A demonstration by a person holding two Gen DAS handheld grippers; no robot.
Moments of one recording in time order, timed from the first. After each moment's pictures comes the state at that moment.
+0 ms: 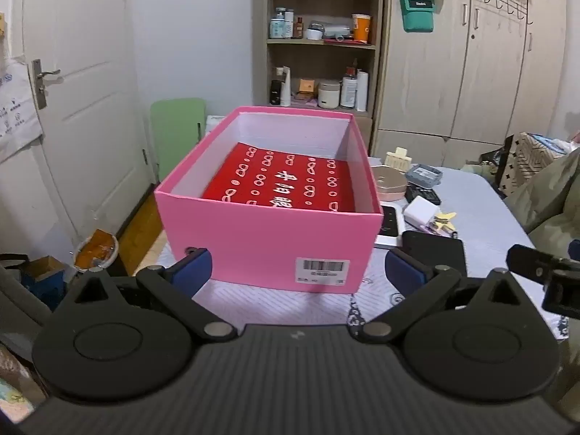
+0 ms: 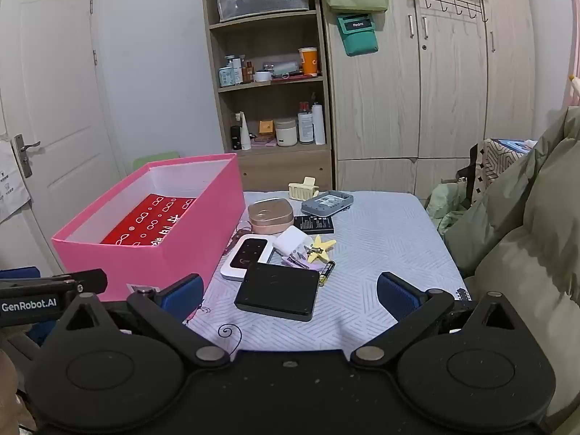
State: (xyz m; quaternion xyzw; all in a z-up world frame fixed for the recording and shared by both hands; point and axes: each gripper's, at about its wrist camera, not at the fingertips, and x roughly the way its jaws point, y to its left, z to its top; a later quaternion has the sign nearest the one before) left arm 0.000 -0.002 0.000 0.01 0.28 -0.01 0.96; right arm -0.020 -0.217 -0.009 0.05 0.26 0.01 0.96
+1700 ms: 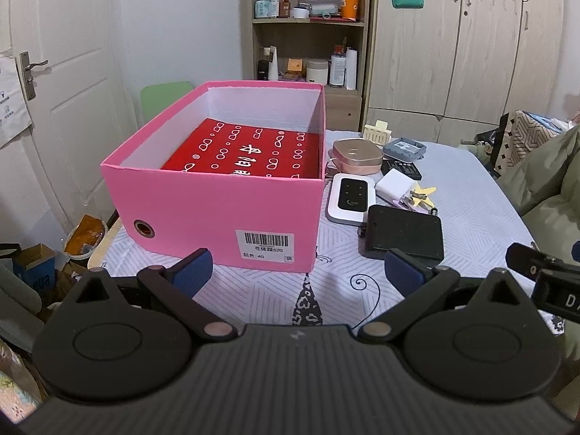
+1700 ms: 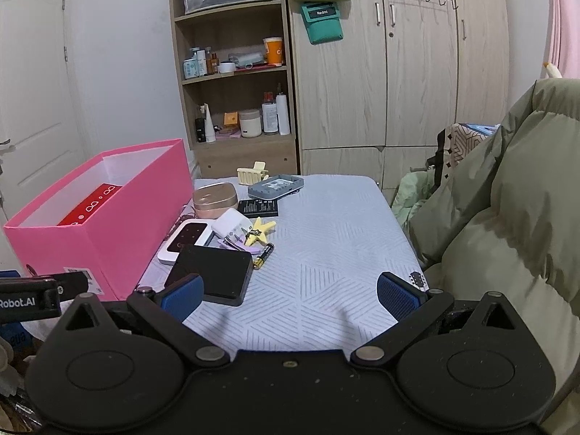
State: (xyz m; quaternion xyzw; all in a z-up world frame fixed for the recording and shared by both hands) left arm 0.008 -0.051 -0.024 0.00 0.31 -0.02 0.95; right arm -0.013 -0.263 -0.042 0.05 0.27 -0.04 0.96
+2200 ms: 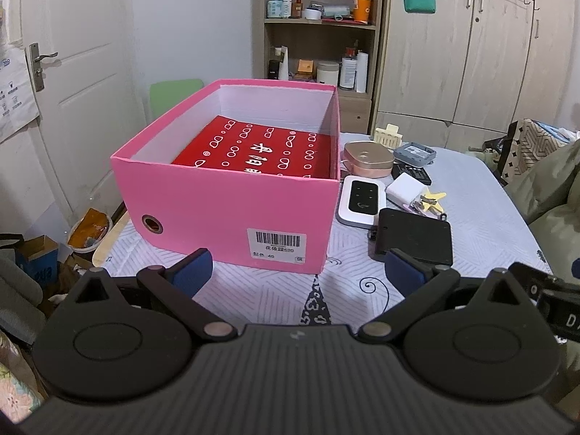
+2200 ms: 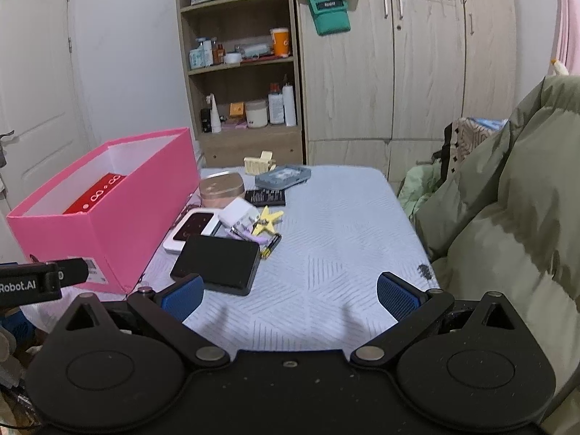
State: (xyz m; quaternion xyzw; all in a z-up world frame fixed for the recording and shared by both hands) left arm 0.010 -0.046 -0.026 -0.01 0.31 0.00 0.95; right arm -0.011 -0.261 -0.045 0.05 0.29 -0.02 0.95
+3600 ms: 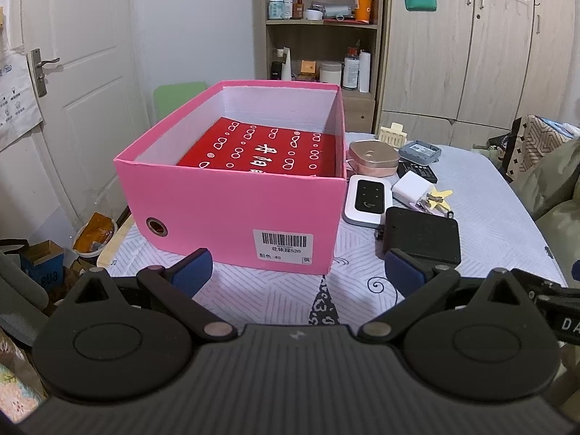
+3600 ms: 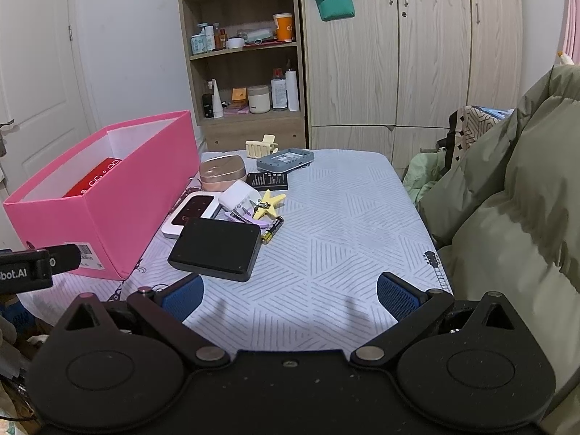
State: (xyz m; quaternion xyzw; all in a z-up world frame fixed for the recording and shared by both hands) left arm 0.011 -0.045 -0.029 0.00 0.31 0.00 0.95; right arm -0.005 -0.260 -0.053 0.05 0.31 -0.02 0.95
